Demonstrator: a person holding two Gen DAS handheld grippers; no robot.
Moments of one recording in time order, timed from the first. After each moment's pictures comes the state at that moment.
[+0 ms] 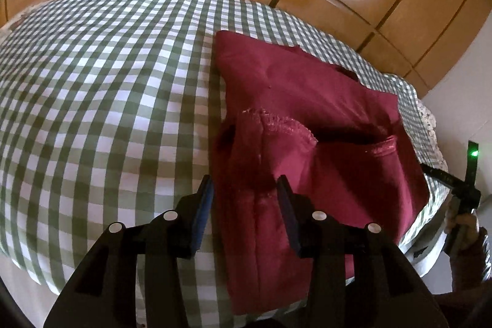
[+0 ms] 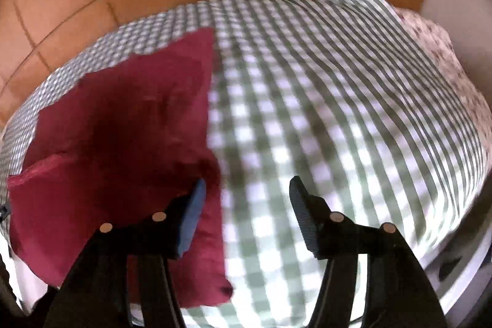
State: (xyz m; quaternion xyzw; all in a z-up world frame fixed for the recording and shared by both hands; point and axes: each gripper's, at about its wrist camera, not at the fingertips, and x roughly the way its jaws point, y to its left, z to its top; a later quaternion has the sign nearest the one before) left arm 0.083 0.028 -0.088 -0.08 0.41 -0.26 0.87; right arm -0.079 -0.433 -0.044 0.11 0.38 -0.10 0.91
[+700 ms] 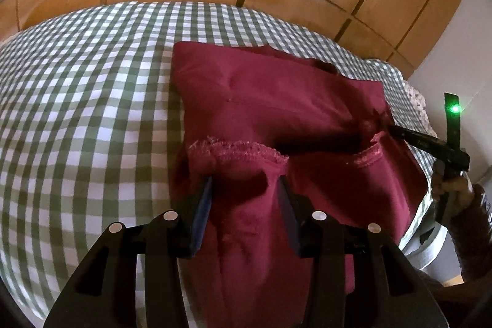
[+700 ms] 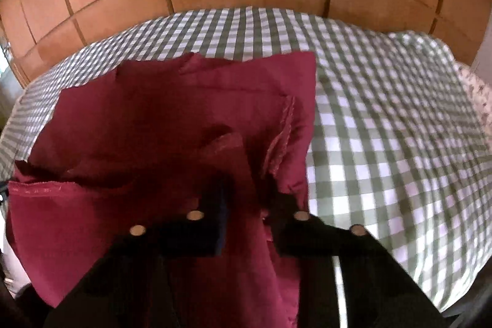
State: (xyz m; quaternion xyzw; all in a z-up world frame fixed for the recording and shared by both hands) left arm 0.098 -0.007 -0.085 -0.03 0.39 -0.30 0.87; right arm -0.005 -0.363 -0.034 0.01 0.36 -0.03 0.93
